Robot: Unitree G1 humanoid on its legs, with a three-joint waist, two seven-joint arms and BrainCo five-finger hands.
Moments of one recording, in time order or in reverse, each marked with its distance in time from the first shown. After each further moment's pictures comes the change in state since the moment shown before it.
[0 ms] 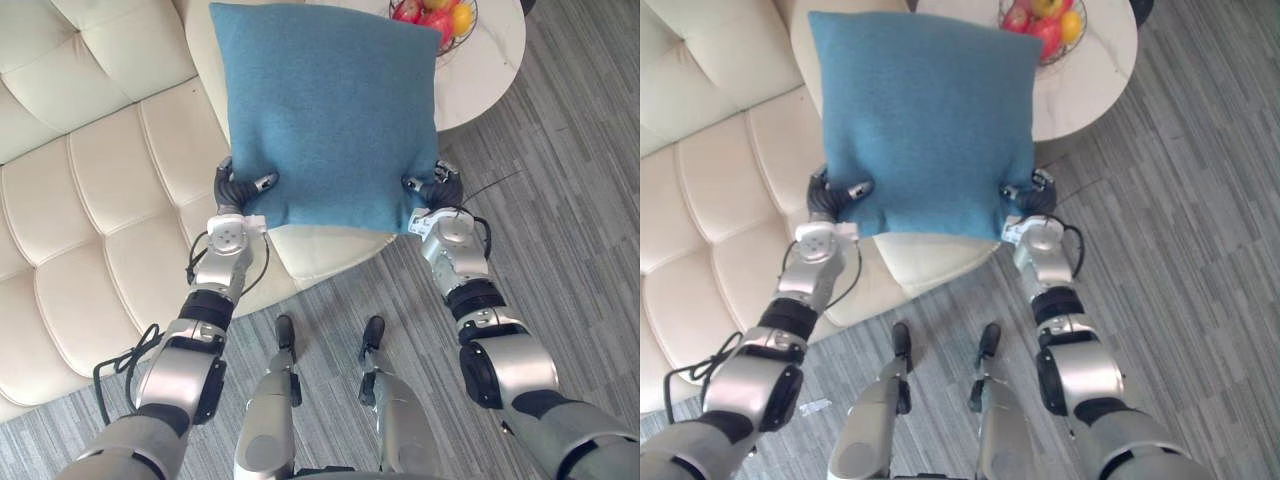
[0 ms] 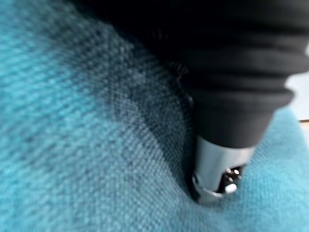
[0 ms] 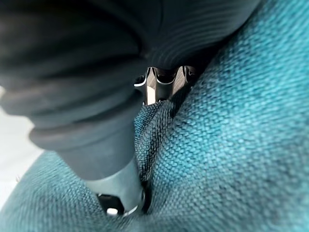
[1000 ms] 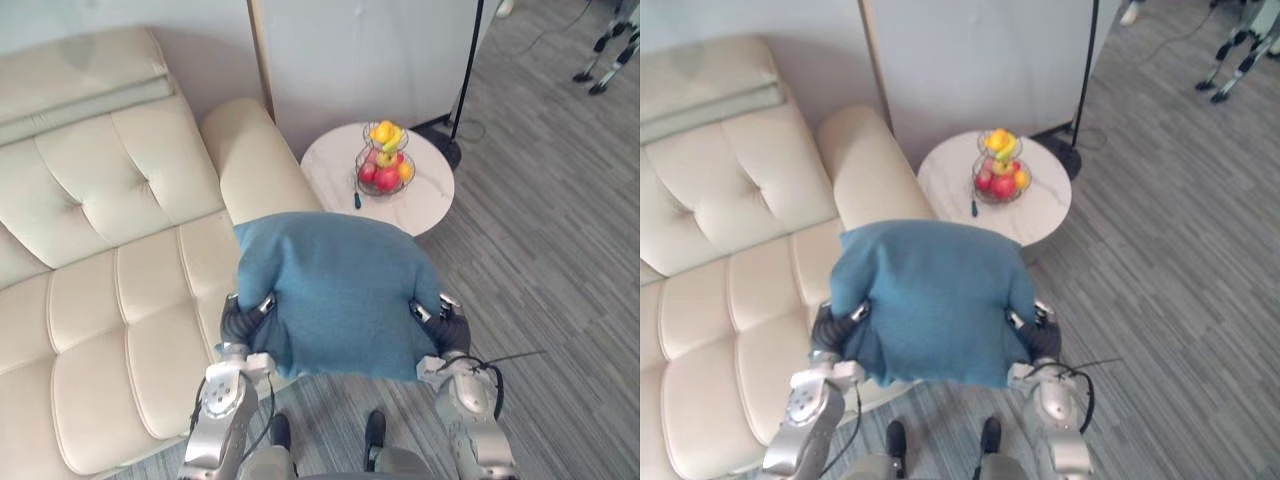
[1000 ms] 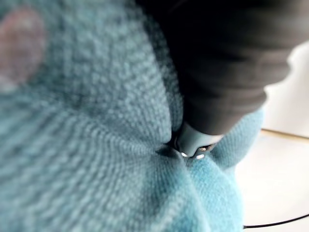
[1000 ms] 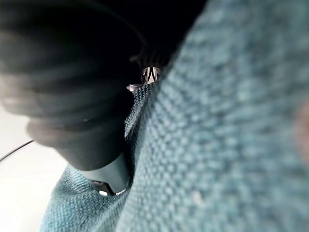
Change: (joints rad) left arm 1.120 -0.152 -0.098 -0.917 -0.031 -0.026 -0.079; right arm 1.172 0.137 0.139 -0.936 -0.169 -0.062 0.133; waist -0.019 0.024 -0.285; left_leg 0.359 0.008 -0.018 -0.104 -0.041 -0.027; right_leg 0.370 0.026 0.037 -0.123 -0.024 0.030
